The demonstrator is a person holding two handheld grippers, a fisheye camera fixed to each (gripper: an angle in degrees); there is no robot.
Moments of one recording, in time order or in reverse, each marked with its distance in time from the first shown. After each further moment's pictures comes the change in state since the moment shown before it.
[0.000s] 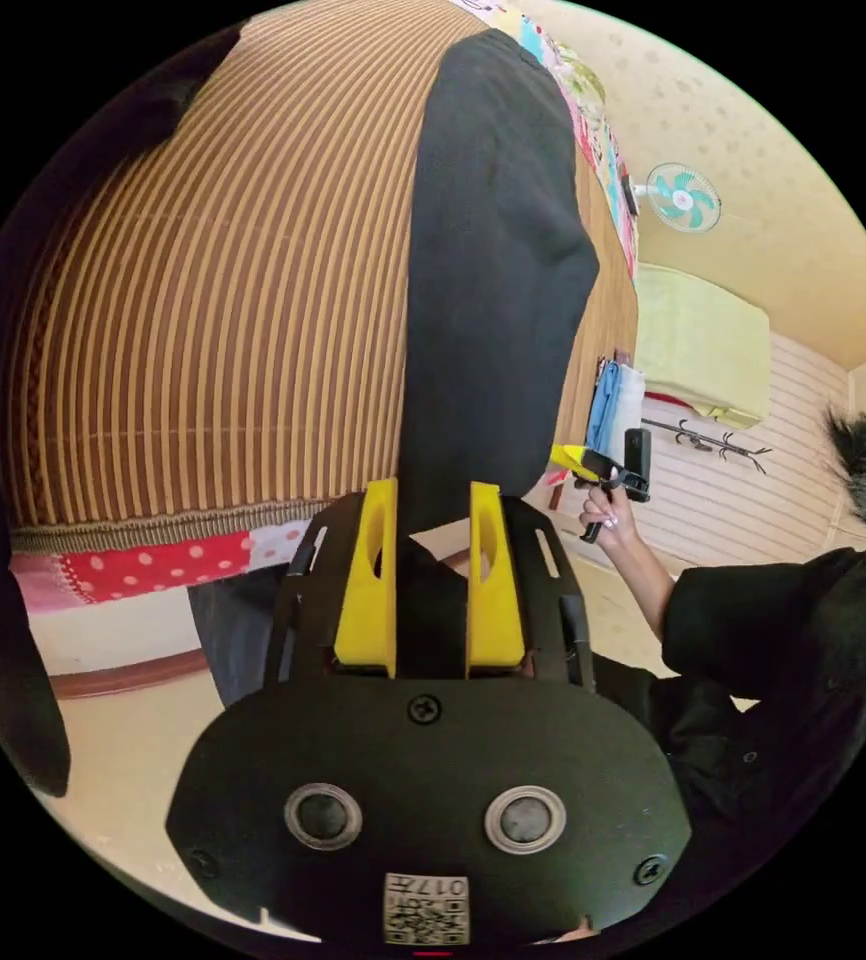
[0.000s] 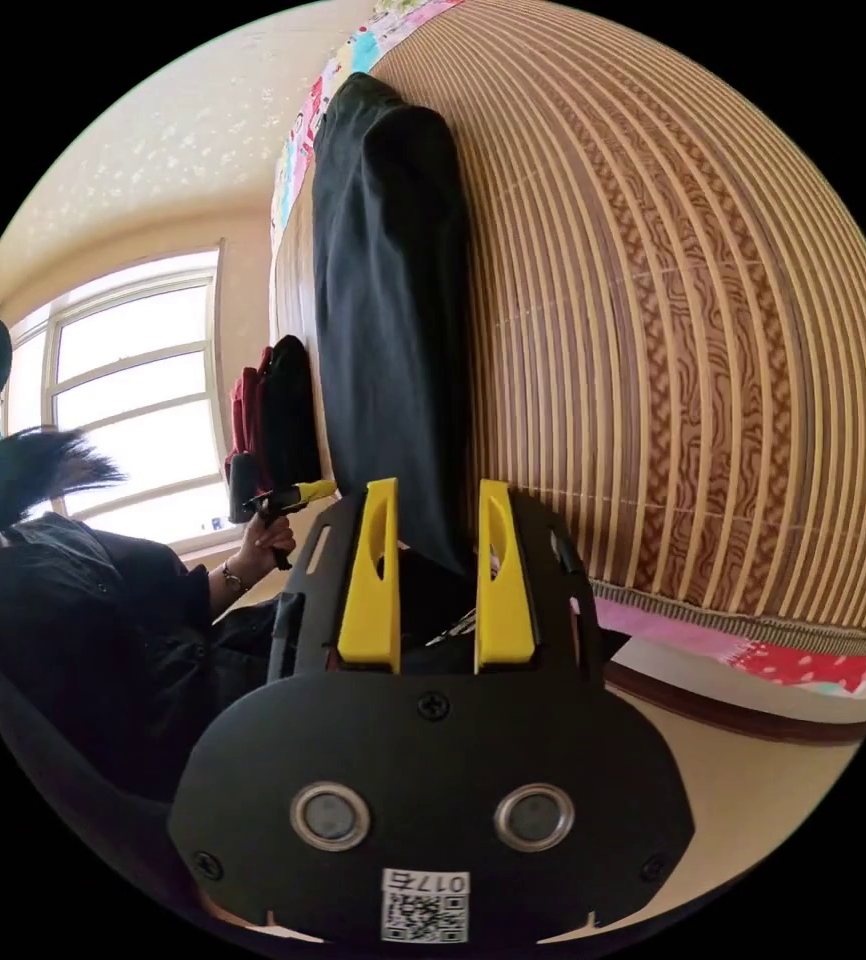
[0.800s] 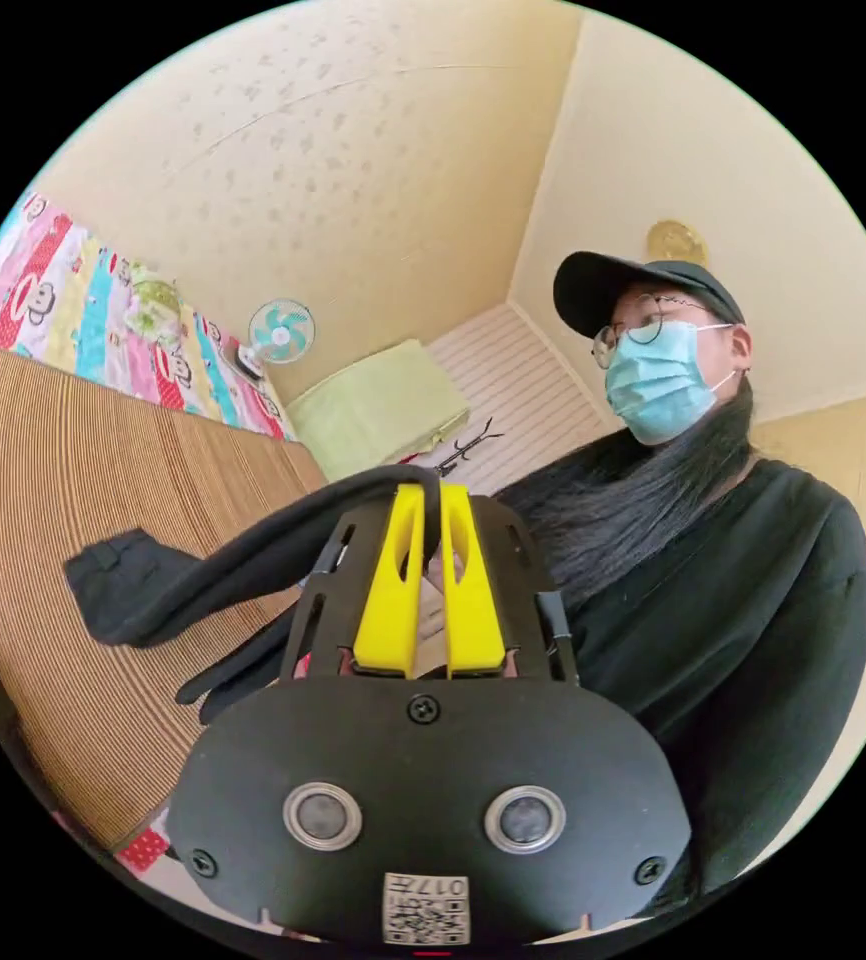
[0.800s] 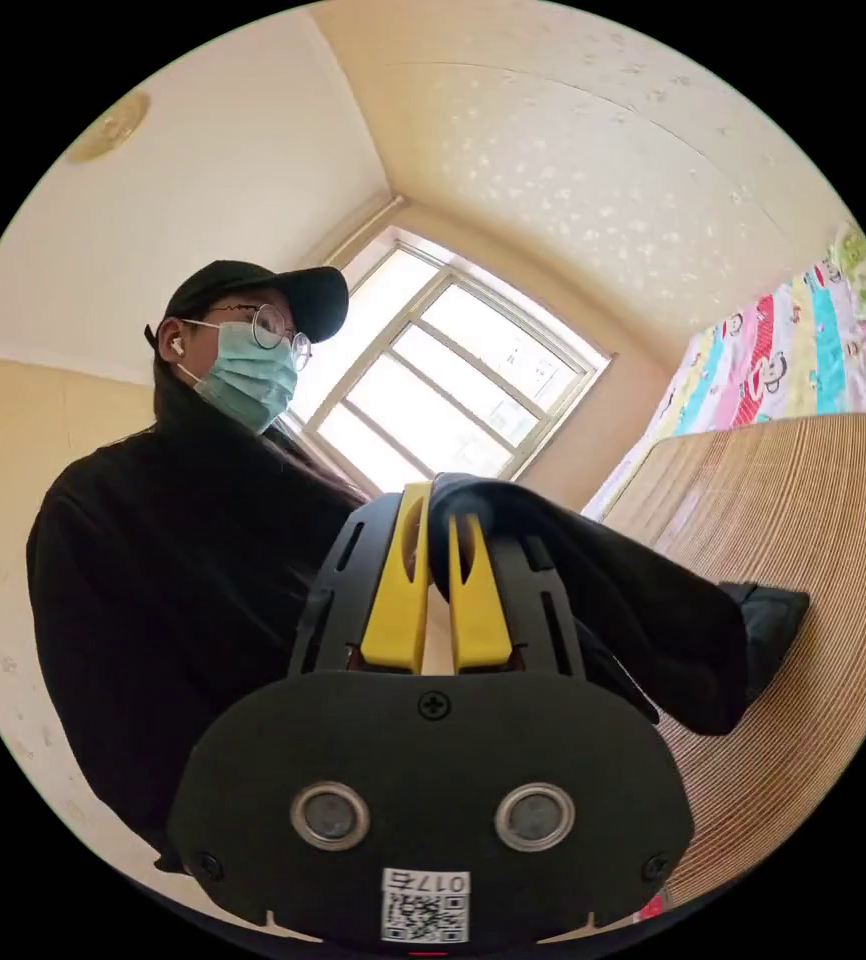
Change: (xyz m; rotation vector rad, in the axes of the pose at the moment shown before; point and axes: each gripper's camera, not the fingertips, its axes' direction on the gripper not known) left arm 0.269 0.099 -0.175 0.414 0.516 0.848; right arm -0.416 0.108 -0.255 0.236 -0.572 -0.933
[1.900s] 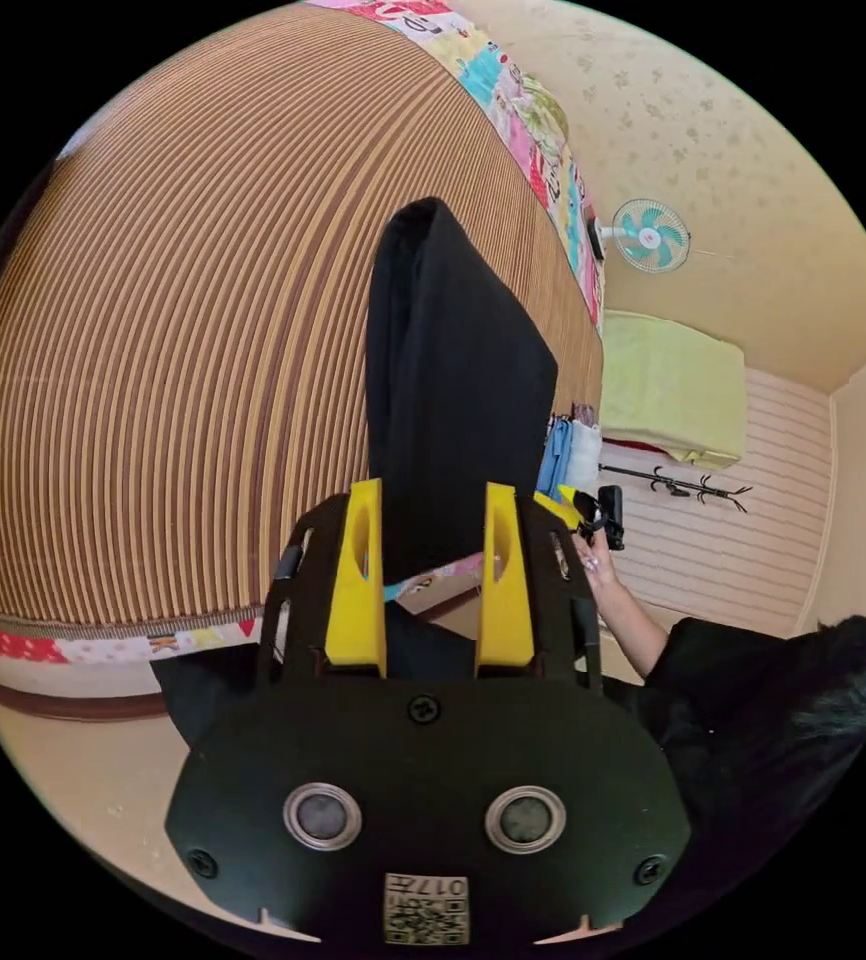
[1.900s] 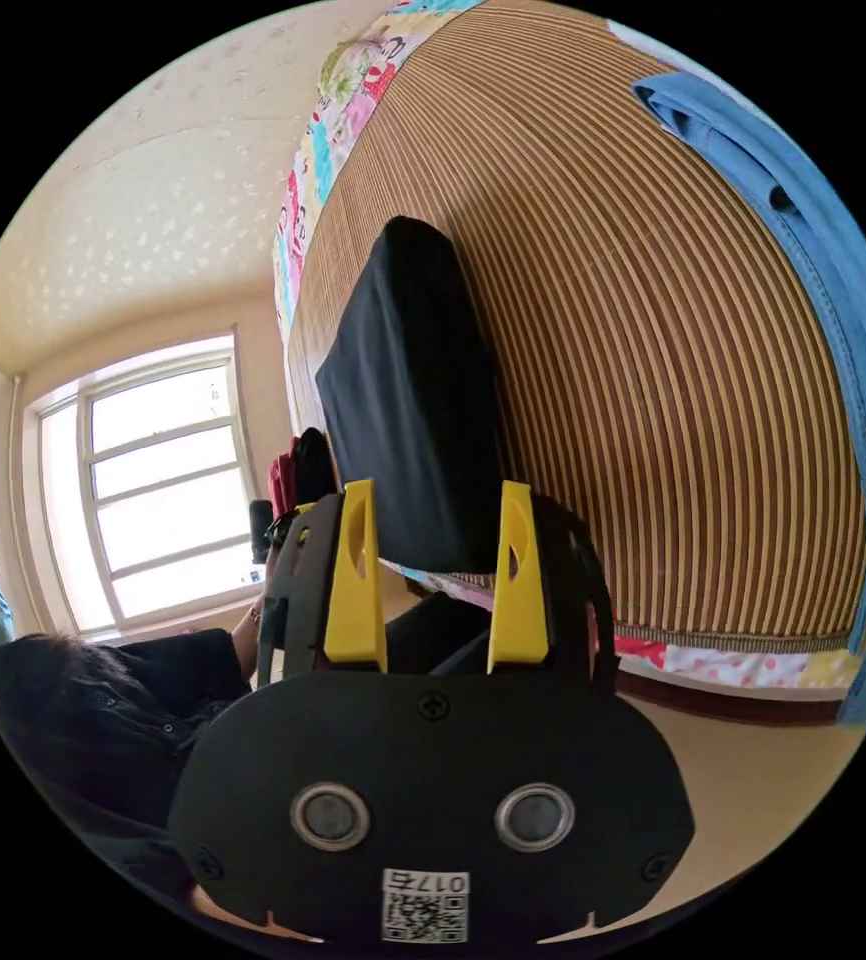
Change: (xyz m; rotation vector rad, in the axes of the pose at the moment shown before) left arm -0.348 0.114 0.163 -0.328 -0.564 -0.774; right arm 0.419 0.209 0.019 -0.102 0.553 0.983
